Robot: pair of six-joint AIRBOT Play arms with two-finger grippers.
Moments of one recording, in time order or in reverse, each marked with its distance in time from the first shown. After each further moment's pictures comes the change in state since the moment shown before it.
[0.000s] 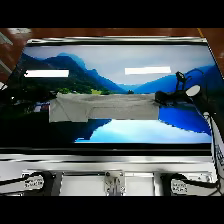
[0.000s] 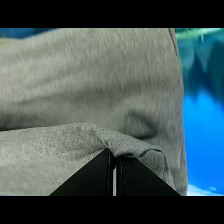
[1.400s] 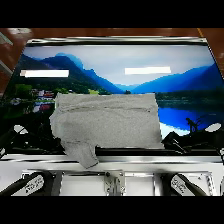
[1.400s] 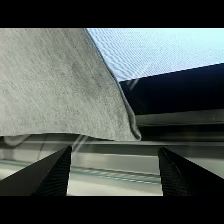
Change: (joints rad) left arm 0.040 0.282 -0.781 0.208 -0.115 -0.002; right arm -0.422 0.333 -0.573 -0.107 0.460 -0.080
